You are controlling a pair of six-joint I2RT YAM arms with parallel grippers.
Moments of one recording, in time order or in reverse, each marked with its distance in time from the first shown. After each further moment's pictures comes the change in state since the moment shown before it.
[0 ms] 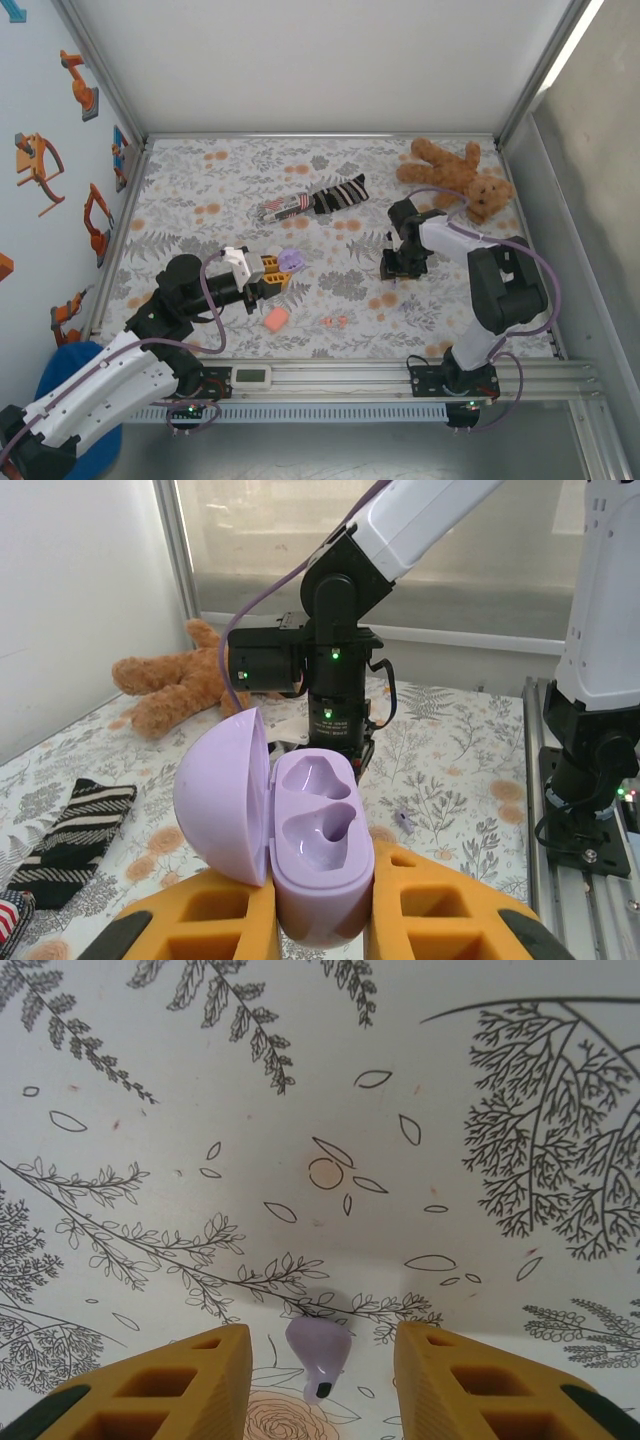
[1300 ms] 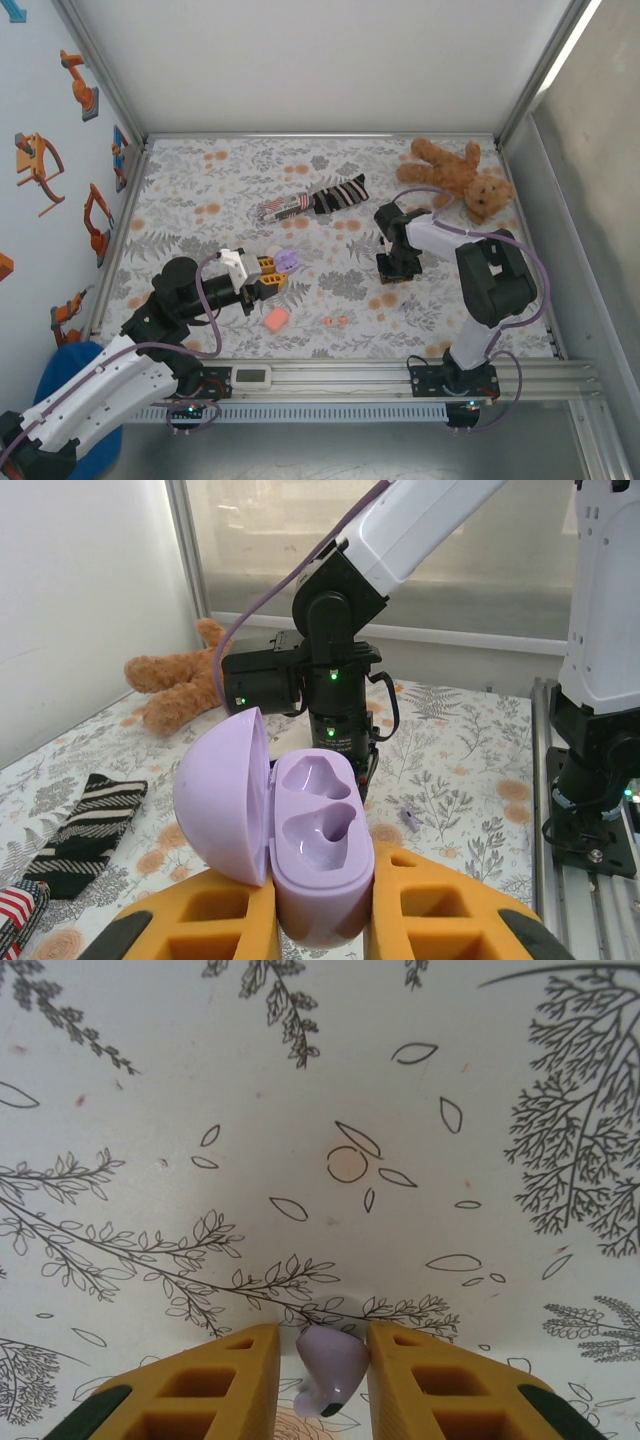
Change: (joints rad) left arm 0.000 -0.039 0.000 -0.034 -0.023 -0.003; right arm 0.082 0.063 0.041 -0.055 0.104 0.018
